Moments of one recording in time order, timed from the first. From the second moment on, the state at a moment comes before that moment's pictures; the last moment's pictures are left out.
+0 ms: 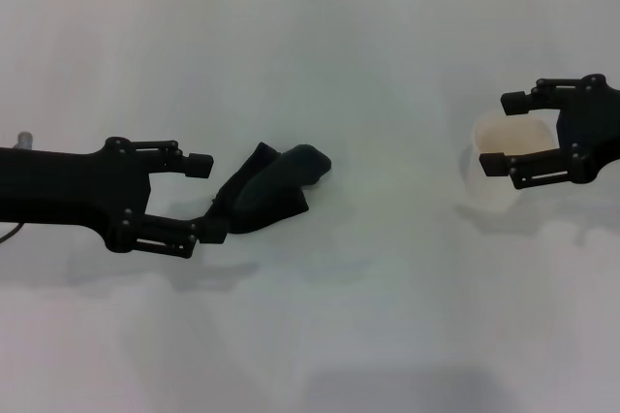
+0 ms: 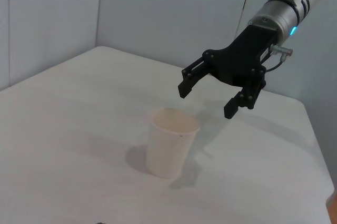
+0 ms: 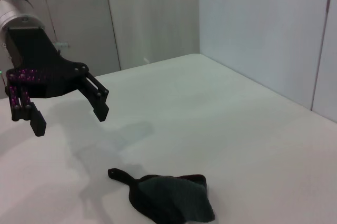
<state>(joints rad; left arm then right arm) -0.46 -2.00 0.92 0.93 1.94 1.78 -1.56 0.30 1.99 -1.11 -1.30 -1.85 -1.50 1.74</state>
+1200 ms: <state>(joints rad) -0.46 -2.00 0.92 0.93 1.93 1.77 -1.55 0.30 2.00 -1.10 -1.29 -1.85 -1.50 1.74</state>
